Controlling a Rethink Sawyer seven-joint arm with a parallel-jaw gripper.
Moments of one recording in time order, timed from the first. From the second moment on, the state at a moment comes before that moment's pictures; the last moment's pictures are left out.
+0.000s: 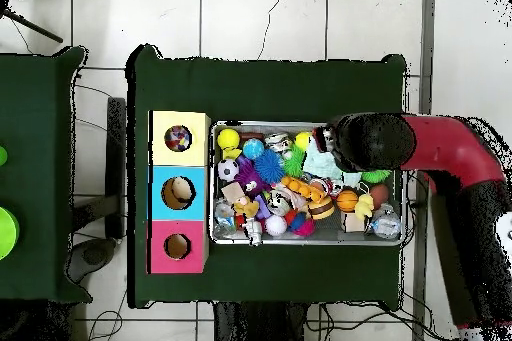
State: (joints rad) arm -0.83 -0.65 0.66 1.47 -0.57 0.88 1.42
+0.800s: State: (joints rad) arm -0.55 -0.71 0.59 1.58 -0.57 0.72 1.42
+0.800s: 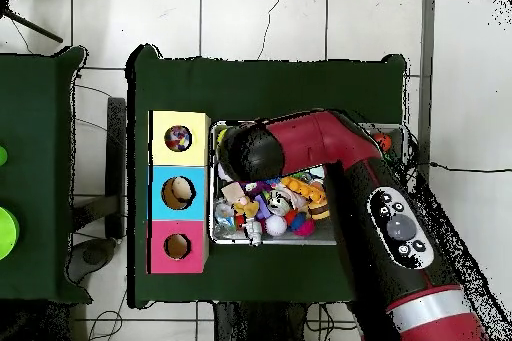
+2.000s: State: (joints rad) arm -0.64 -0.68 0.41 1.66 -0.54 0.76 1.42
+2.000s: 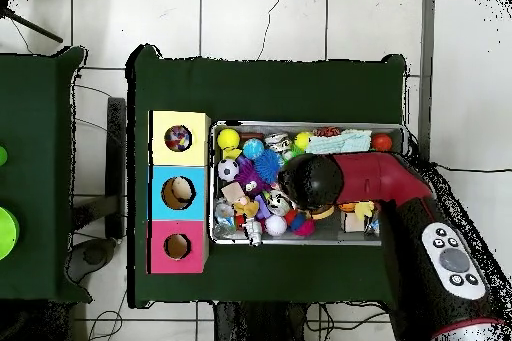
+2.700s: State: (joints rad) arm -0.64 -0.67 0.34 1.80 -0.54 0.67 1.42
